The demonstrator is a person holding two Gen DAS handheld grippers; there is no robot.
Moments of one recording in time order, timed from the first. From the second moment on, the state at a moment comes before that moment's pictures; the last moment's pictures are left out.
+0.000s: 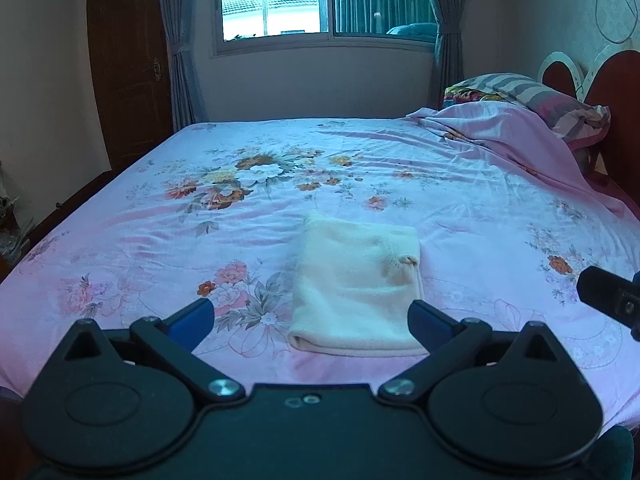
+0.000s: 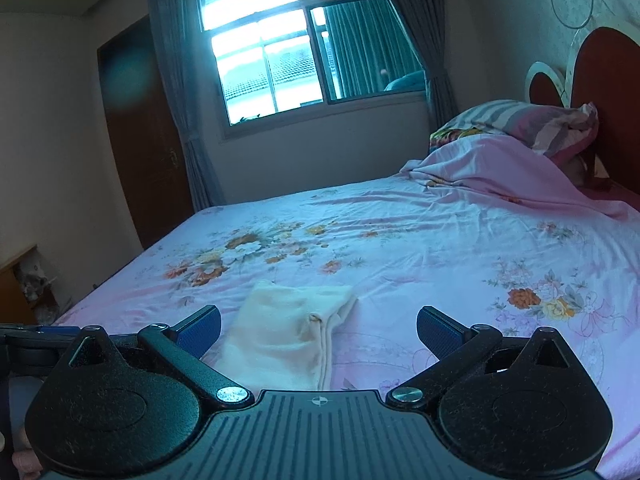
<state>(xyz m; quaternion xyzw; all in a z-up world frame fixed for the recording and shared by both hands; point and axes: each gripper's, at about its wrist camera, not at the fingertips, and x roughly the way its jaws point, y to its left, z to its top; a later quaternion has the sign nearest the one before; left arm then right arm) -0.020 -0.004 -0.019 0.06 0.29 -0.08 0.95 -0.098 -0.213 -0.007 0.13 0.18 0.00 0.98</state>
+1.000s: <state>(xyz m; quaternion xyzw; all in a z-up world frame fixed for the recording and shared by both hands) -0.007 0.012 -0.027 0.04 0.30 -0.08 0.95 -0.061 -0.195 -0.024 0.09 0.22 -0.01 0.97</state>
